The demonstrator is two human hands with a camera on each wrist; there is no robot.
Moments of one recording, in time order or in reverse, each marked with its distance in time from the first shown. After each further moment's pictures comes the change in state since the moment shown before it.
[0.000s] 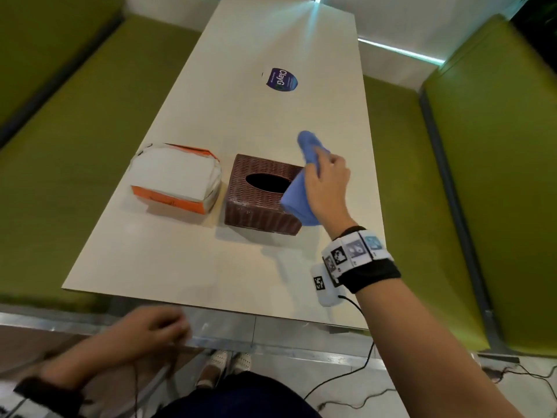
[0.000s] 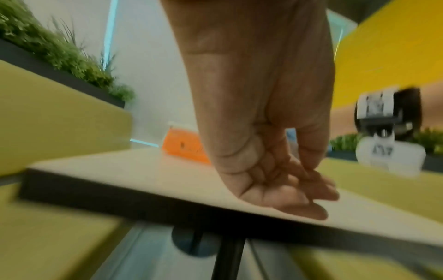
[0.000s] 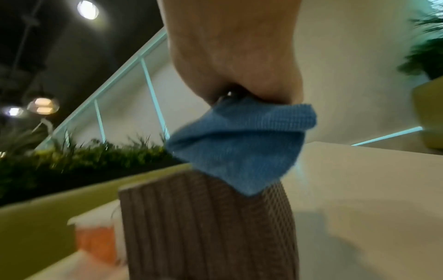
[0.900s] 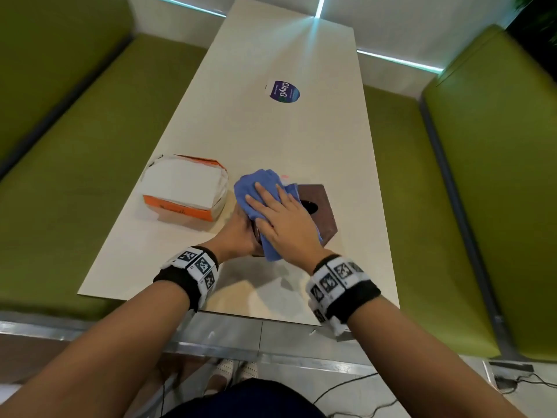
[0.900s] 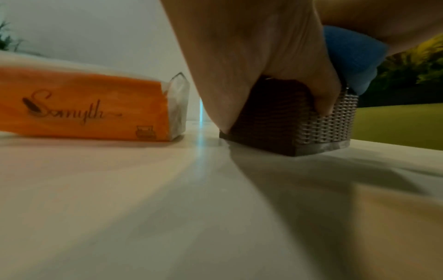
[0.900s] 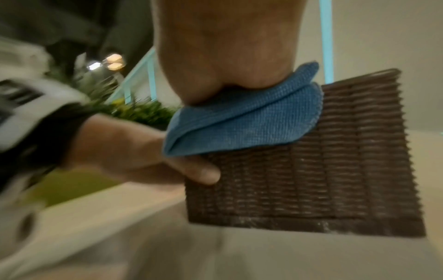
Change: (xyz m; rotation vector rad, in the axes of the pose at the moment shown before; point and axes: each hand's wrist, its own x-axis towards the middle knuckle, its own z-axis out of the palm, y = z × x) left_hand 0.178 0.080 -0.033 -0.125 0.440 0.381; right_hand -0.057 -0.016 0.038 -0.365 -0.421 -0.513
